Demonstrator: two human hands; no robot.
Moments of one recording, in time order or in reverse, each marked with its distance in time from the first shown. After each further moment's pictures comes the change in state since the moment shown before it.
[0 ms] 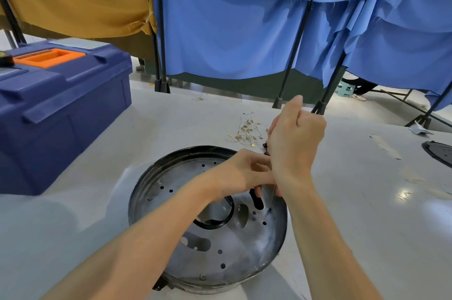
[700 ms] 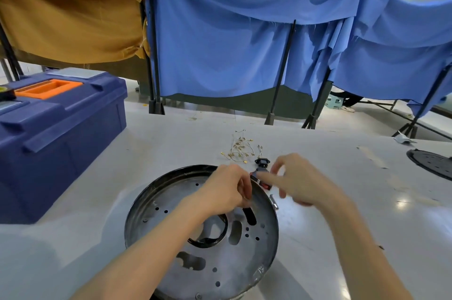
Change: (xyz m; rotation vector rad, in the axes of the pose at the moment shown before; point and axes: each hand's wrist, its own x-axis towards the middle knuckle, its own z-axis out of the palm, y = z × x) left_hand 0.007 -0.006 -0.009 0.651 0.187 -0.064; right_hand 0.029 0.026 -0.068 -0.752 -0.859 0.308
